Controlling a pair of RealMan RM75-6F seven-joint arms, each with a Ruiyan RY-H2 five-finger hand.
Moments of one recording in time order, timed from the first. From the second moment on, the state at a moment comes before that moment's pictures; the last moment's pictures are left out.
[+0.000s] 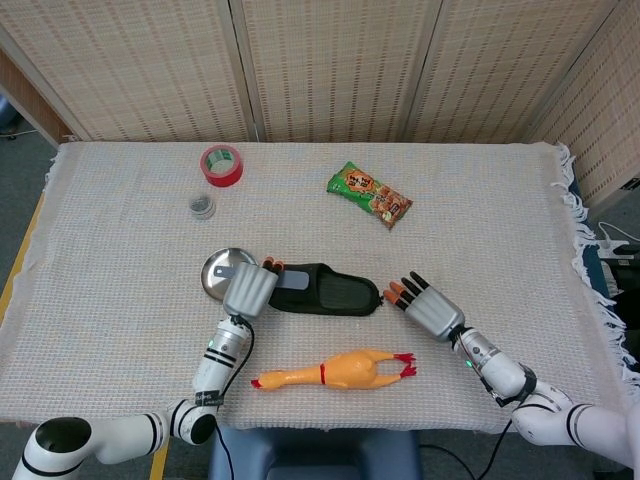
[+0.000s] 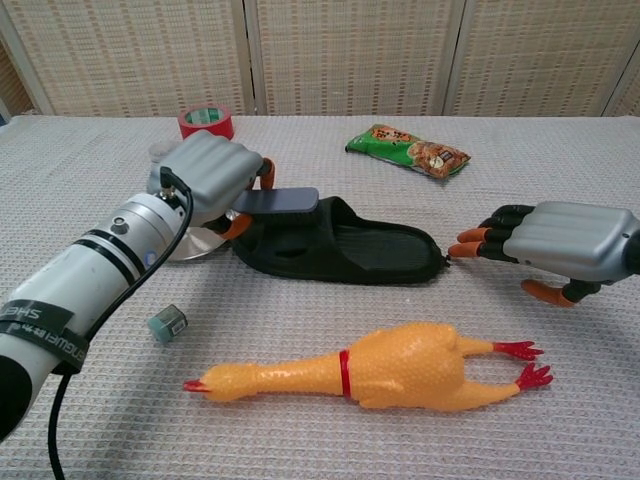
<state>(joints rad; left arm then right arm) -0.82 -1.94 -0.22 -1.13 1.18 1.20 0.82 0.67 -1.45 -0.04 -1.24 -1.50 0.80 -0.42</state>
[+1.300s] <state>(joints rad) -0.81 -1.93 -0.23 -1.12 1.22 1.17 0.79 0.68 -1.45 -0.04 -1.25 -1.50 0.83 -0.36</state>
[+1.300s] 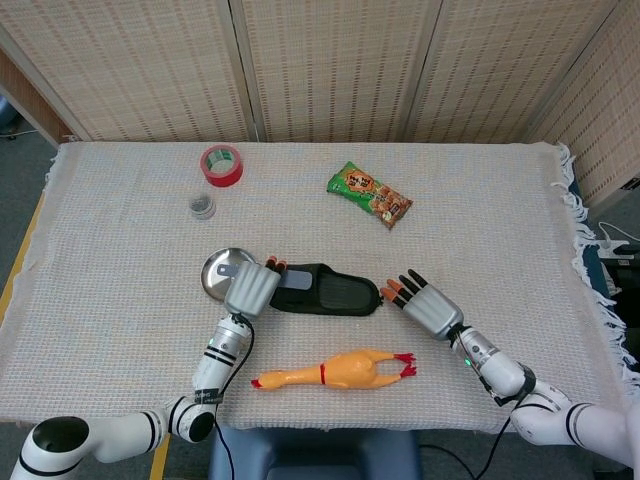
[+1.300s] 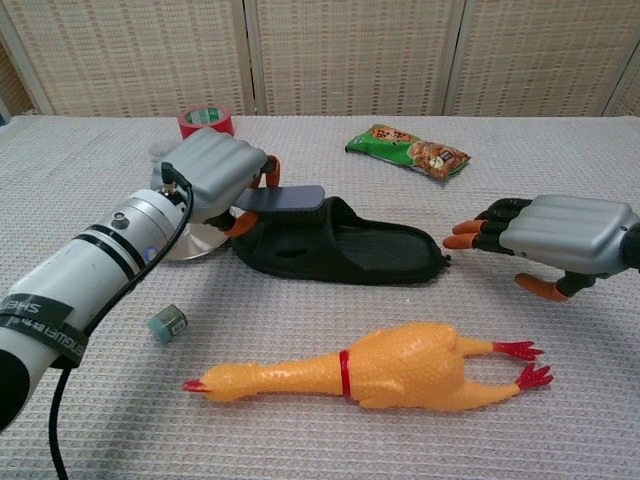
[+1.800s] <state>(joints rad) -0.80 -1.90 -0.23 -1.16 1.21 1.18 0.80 0.70 -1.47 -0.06 -1.21 -1.59 0.87 -0.20</state>
